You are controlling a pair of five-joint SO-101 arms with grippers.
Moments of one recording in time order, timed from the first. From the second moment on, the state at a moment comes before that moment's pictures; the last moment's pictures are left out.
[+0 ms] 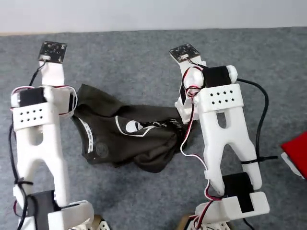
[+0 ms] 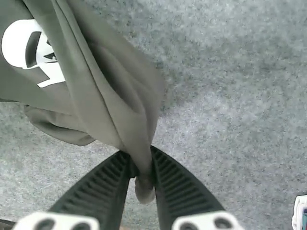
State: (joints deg) left arm -15.7 -8.3 13.2 72.2 -9.0; right arm -13.9 -0.6 -10.7 100.5 12.3
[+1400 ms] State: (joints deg) left arm -12.9 55.0 -46.5 85.9 -13.1; right arm -13.9 -0.6 -4.8 100.5 12.4
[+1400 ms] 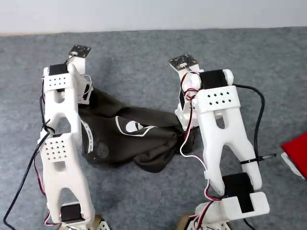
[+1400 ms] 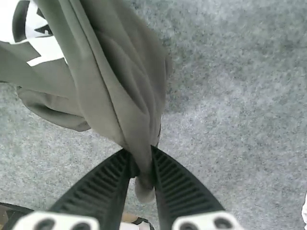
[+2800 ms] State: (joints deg) left arm -14.5 57.7 -59.1 99.1 -17.2; right arm -13.9 1.8 -4.9 100.5 12.4
